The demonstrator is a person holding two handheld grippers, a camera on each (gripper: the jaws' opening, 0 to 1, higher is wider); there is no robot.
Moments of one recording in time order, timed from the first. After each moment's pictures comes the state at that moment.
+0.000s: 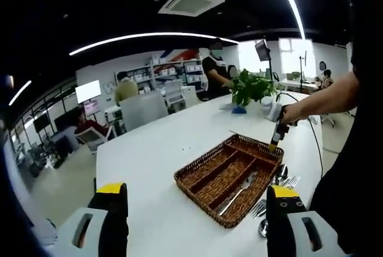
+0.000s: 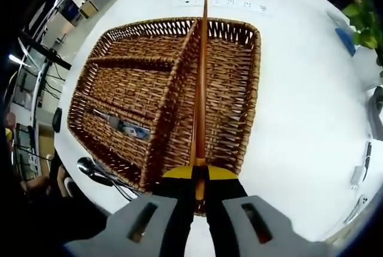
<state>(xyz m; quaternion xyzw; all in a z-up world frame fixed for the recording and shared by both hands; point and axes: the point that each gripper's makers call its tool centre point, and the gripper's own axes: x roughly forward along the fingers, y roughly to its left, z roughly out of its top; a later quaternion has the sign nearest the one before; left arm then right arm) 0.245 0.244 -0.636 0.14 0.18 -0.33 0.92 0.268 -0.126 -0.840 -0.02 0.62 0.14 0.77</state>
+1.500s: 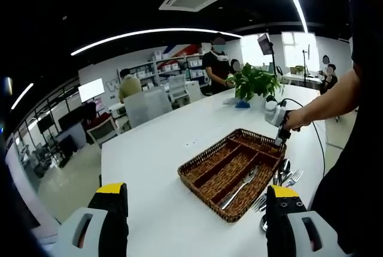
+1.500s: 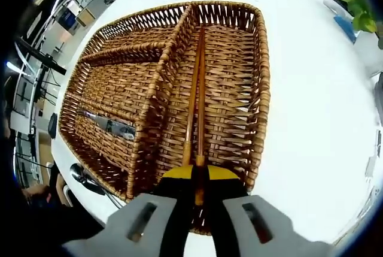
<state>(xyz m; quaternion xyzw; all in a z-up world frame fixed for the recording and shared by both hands) 0.237 0.243 -0.634 0.16 0.19 -0.31 0.92 0.266 -0.120 -0.873 0.00 0.61 0.13 0.78</state>
